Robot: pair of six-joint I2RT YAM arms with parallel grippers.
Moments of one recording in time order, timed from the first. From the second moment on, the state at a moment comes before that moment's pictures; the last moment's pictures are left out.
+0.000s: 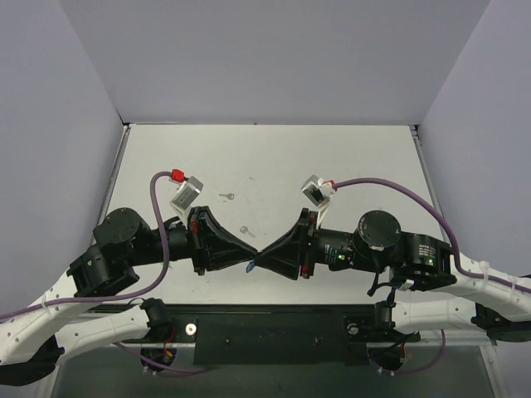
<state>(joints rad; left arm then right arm) -1.04 0.75 1.12 -0.28 0.40 -0.73 1.35 0.96 1.28 -0.39 0.01 0.66</state>
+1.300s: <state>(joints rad) -1.04 0.76 1.13 -0.32 0.36 -0.72 1.35 0.96 1.25 -0.39 0.01 0.66</state>
